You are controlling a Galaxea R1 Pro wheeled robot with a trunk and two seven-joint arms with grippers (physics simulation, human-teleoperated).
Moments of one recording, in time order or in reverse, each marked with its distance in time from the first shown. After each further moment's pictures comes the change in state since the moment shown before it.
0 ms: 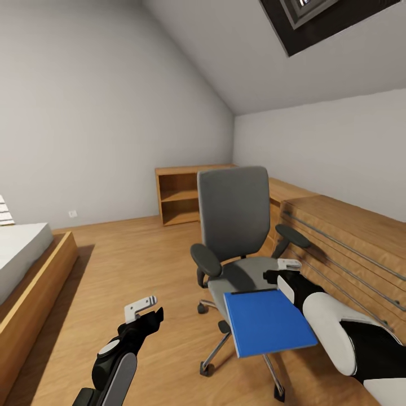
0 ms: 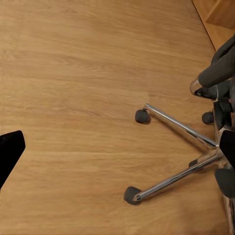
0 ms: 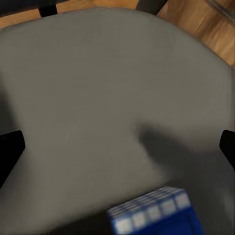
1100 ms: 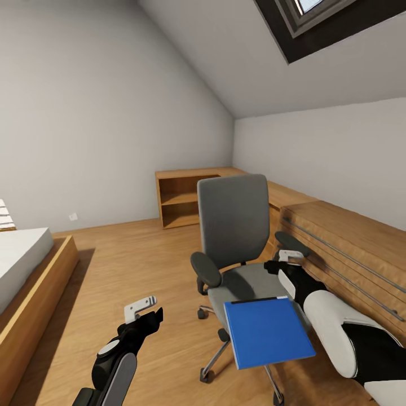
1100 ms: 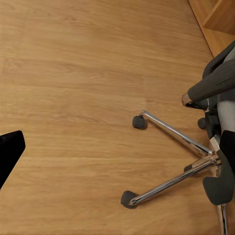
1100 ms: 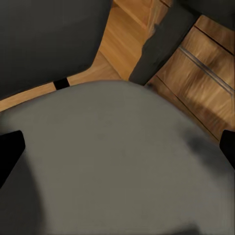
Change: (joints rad) left arm 0.000 0.001 0.001 0.002 0.001 0.000 0.001; right arm 0.011 -0.002 -0.004 -0.101 -0.011 -0.030 0.002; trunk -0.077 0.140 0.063
